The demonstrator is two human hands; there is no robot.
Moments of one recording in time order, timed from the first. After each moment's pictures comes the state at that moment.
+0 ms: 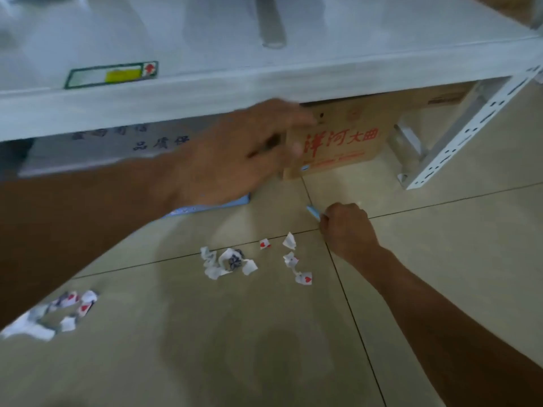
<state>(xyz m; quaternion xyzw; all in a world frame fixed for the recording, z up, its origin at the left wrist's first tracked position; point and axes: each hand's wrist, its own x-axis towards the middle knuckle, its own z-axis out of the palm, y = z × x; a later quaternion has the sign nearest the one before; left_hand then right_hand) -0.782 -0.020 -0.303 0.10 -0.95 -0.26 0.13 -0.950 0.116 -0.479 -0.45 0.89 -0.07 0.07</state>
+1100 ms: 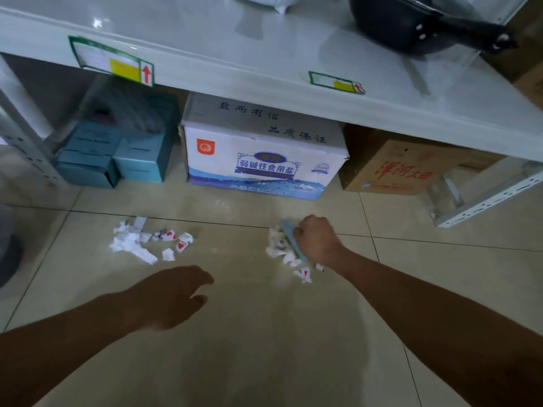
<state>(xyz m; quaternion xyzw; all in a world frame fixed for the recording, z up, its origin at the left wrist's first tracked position) -0.417 -0.014 -0.474 0.33 -0.89 -0.27 -0.15 -0.722 0.025 -0.467 -0.49 0.85 -0.03 0.20</state>
